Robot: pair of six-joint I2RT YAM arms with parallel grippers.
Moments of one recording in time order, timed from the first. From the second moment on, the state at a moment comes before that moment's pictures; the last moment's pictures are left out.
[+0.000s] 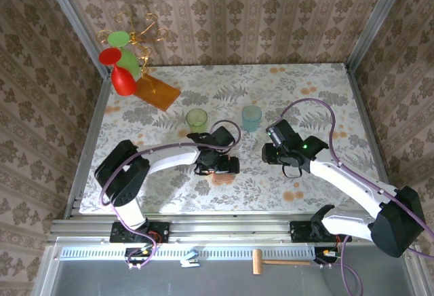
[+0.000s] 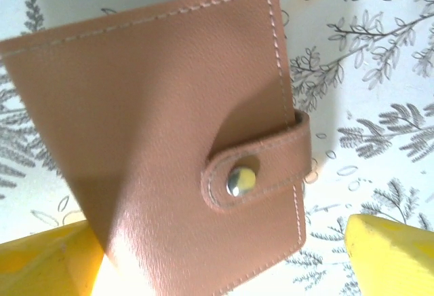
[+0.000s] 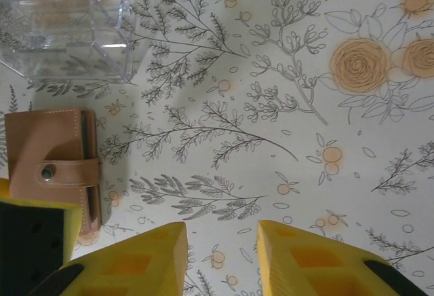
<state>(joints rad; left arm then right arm) -0.94 1.70 1.04 -0.59 0.15 -0.82 0.59 1.17 0.85 -0.74 0.11 0.61</state>
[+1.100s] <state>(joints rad) -0.56 1.33 0.59 -0.15 0.44 -0.89 0.75 1.65 1.06 -0.57 -0.29 -0.53</state>
